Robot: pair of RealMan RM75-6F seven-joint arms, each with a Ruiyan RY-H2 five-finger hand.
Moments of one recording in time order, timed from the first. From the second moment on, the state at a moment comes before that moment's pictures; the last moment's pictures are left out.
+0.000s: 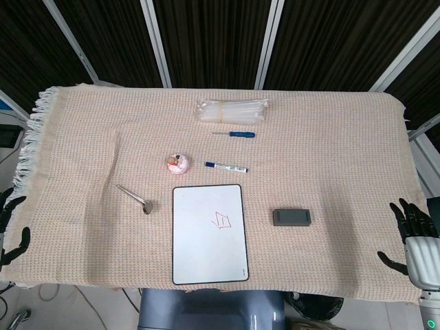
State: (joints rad) left arm -0.02 -1.09 -0.06 -1.70 1.50 1.57 -0.05; right arm 0.01 -1.15 0.07 -1.55 -1.55 1.59 -0.03
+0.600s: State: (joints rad) left arm -0.02 -1.10 -0.06 -1.69 1.50 1.58 -0.04; right arm 0.00 -1.14 0.07 -1.56 -1.55 1.60 -0.03
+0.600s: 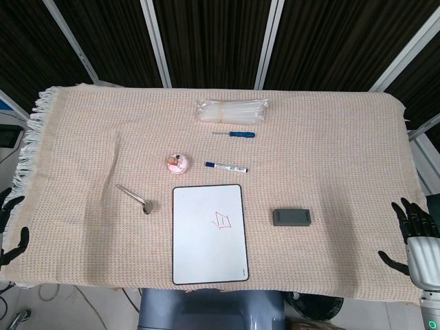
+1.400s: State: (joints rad) left arm -0.02 -1.11 -0.06 -1.69 1.48 1.57 -0.01; right arm 0.10 -1.03 0.04 -1.66 -1.54 1.36 0.05
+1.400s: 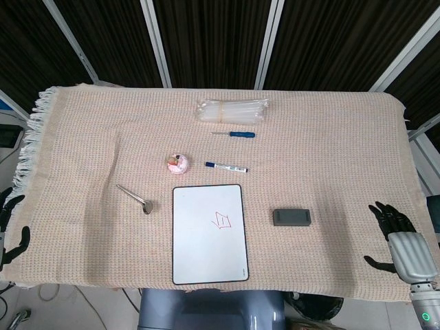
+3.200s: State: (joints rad) left arm -0.03 -1.10 -0.07 -1.71 1.43 1.53 0.01; right arm 0.68 -1.30 0.10 -1.62 -0.90 0.80 -0.35
